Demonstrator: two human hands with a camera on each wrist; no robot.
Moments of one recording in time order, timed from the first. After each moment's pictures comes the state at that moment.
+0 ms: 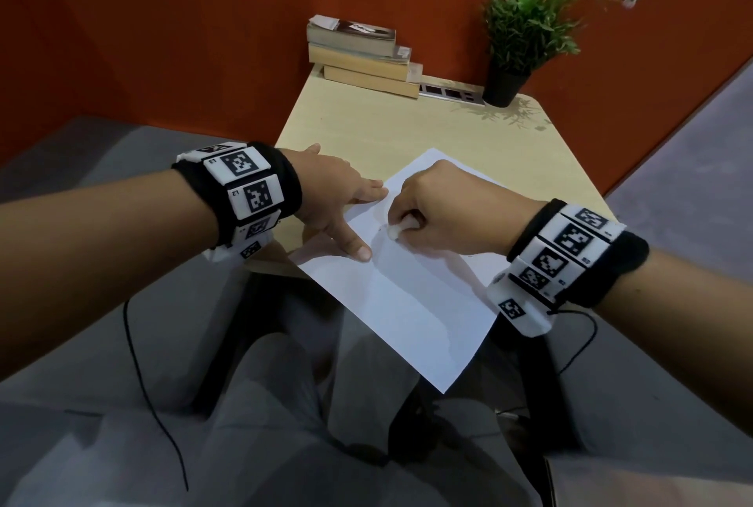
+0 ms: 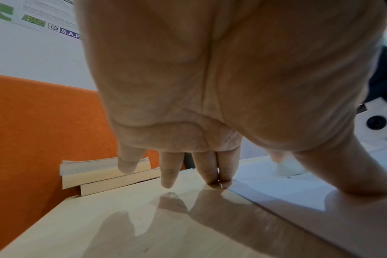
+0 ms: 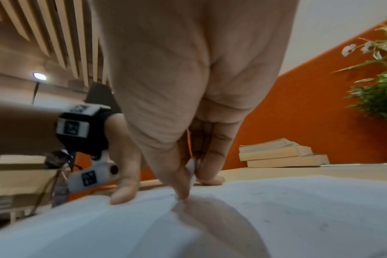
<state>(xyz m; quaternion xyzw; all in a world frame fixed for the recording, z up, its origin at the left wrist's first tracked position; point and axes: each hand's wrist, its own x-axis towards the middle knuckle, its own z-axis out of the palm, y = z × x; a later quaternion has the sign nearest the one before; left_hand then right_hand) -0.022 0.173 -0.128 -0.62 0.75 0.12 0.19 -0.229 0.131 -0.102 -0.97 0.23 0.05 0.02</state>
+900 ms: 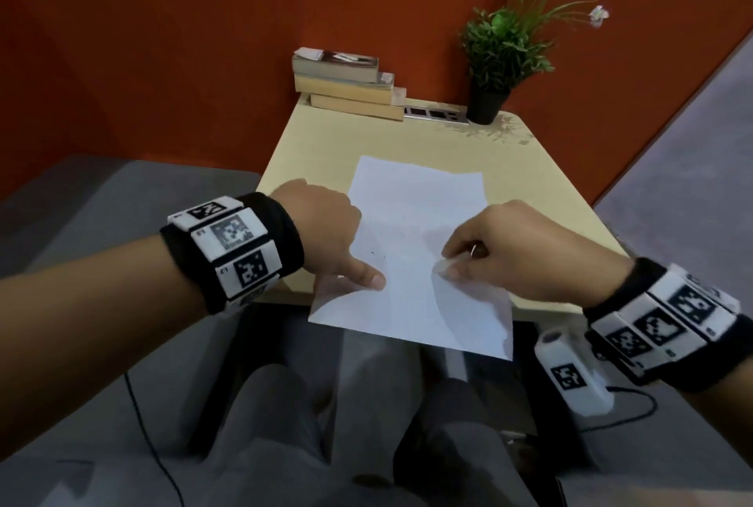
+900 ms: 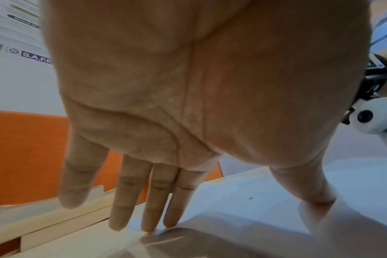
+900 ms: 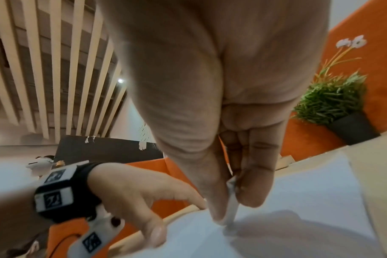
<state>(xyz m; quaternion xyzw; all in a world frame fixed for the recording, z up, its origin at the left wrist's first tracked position) -0.049 0.191 -0.119 -0.66 0.73 0.03 0.19 -0.304 0.127 -0.096 -0.92 0.37 0.01 0.10</state>
